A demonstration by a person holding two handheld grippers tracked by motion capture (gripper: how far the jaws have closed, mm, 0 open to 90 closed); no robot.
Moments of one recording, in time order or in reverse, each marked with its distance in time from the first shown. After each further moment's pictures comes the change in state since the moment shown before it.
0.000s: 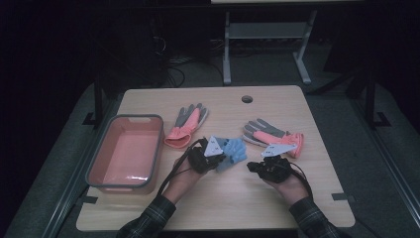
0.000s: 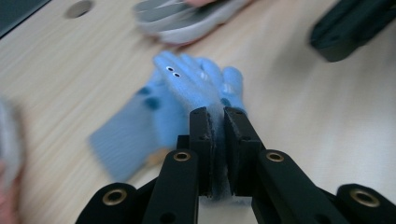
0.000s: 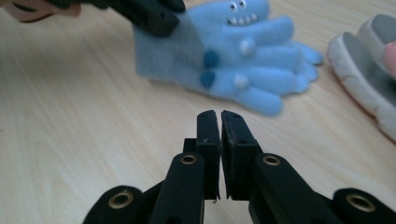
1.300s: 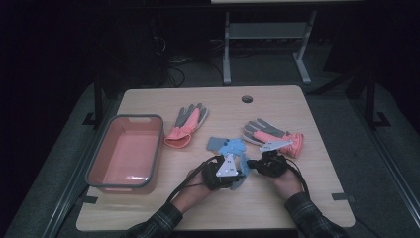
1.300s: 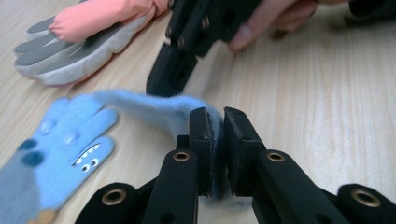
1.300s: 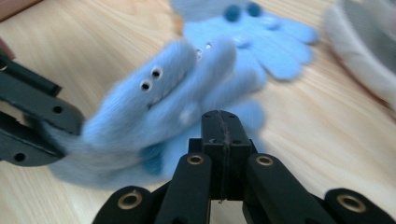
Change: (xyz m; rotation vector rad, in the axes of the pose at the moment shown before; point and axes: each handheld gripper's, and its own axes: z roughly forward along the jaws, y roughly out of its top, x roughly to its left) left arm -0.044 0.006 0.011 -0.055 -0.181 0.138; right arm -0.027 -0.006 0.024 0.021 -0.002 0.092
